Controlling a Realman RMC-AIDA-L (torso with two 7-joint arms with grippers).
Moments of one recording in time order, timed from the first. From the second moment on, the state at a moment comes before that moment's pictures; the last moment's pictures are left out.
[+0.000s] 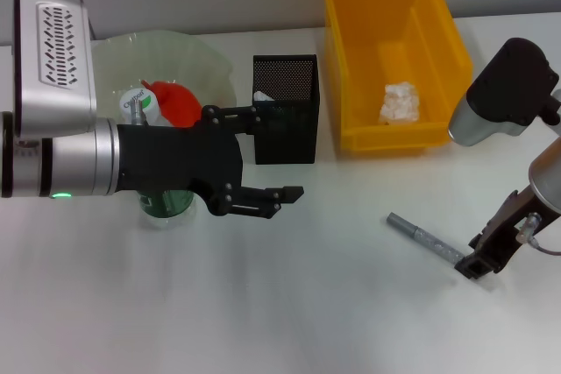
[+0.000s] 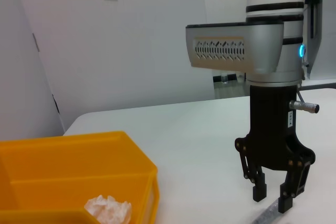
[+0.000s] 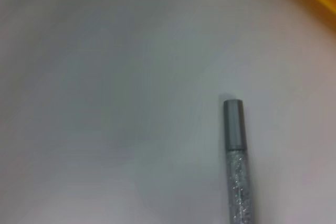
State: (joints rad) left arm -0.54 -2.07 1.29 0.94 1.74 1.38 -1.30; right arm 0.48 2.08 -1.39 -1.38 -2.71 -1.66 2.48
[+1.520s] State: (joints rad) left arm -0.54 -2.07 1.29 0.92 1.74 1.38 -1.29; right arm 0.50 2.08 -1.40 -1.33 -2.71 -1.64 2.48
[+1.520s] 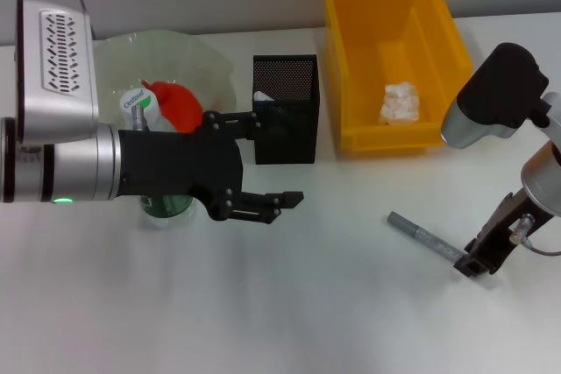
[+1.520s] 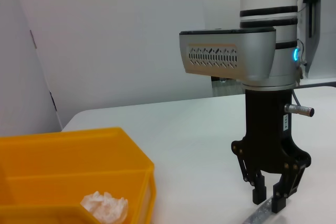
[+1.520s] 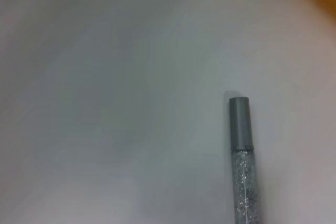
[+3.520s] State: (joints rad) left arm -0.55 -2.07 1.29 0.91 1.74 1.35 -1.28; right arm 0.45 2.08 -1.40 -1.43 -2.72 -1.62 2.48
